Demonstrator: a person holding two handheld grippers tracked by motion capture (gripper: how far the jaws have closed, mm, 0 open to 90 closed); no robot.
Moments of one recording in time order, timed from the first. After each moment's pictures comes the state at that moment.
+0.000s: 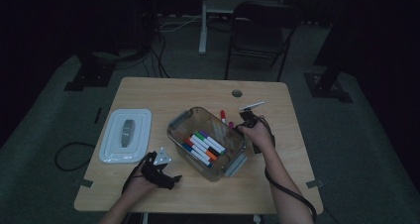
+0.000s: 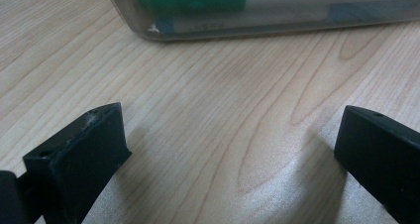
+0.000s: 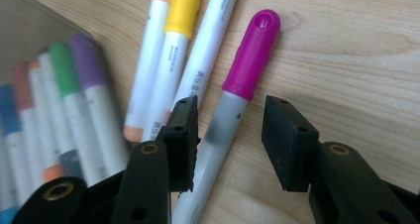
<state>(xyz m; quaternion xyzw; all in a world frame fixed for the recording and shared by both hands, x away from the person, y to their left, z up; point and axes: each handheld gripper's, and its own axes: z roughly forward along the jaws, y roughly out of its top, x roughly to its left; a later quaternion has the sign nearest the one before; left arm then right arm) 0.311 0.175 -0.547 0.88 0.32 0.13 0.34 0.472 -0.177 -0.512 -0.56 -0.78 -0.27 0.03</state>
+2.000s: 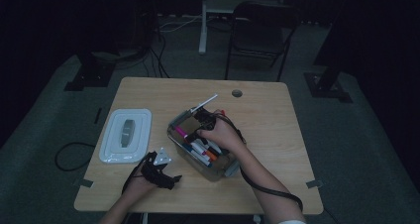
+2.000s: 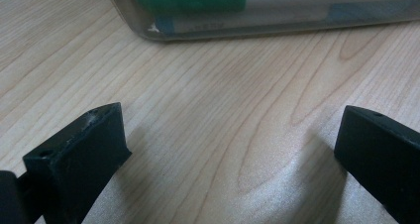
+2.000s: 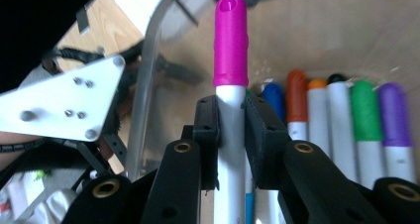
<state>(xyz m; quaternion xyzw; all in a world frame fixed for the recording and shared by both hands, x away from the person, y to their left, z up) 0.311 0.175 -0.547 0.88 0.32 0.13 0.34 0.416 -0.035 -0.426 -0.36 -0.88 -0.30 0.10</state>
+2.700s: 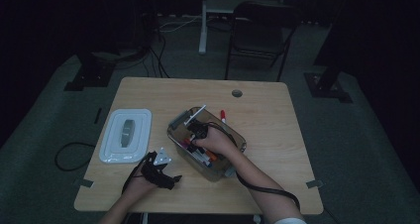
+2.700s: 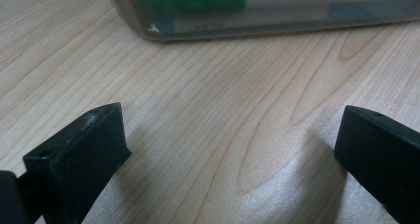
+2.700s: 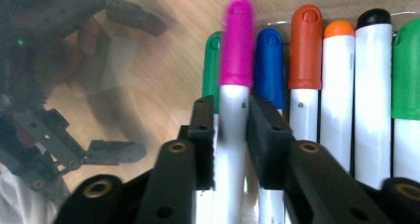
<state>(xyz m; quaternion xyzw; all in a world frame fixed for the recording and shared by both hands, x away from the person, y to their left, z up) 0.311 0.175 -0.547 0.88 0.32 0.13 0.34 0.421 -0.015 -0.477 -0.36 -0.90 -0.21 0.12</state>
